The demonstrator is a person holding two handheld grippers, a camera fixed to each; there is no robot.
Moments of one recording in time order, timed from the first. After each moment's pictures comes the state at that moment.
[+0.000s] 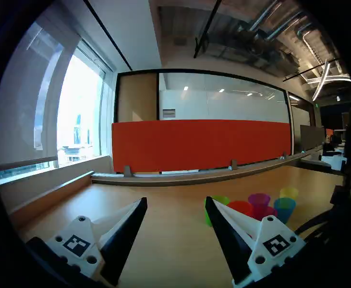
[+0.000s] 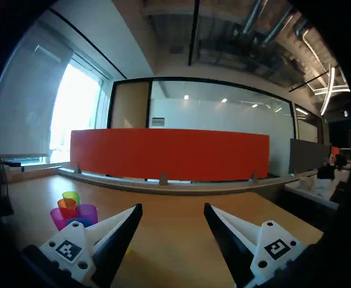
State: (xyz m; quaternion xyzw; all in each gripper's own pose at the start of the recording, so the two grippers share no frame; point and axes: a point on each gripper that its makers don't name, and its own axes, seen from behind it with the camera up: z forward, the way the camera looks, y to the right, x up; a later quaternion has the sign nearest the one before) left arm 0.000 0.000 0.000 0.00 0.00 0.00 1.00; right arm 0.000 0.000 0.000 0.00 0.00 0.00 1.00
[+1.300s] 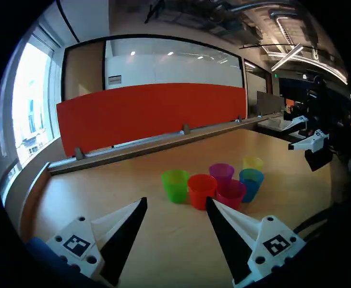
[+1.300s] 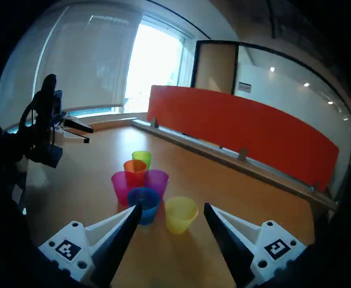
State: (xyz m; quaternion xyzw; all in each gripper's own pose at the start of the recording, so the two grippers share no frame) left arm -0.034 0.054 0.021 -0.19 -0.14 0.05 0.97; right arm -0.035 -0.101 -0.022 0.29 -0.16 -0.11 0.94
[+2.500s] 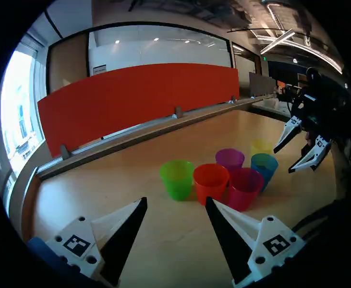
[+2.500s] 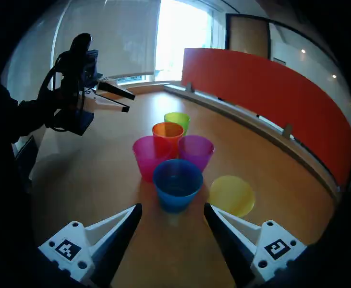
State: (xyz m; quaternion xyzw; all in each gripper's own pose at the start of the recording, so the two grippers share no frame) left arm -0.071 0.066 0.076 -0.23 -0.19 0.09 0.95; right arm -0.127 -0.165 -0.014 0.39 -0.27 -0.13 0.87
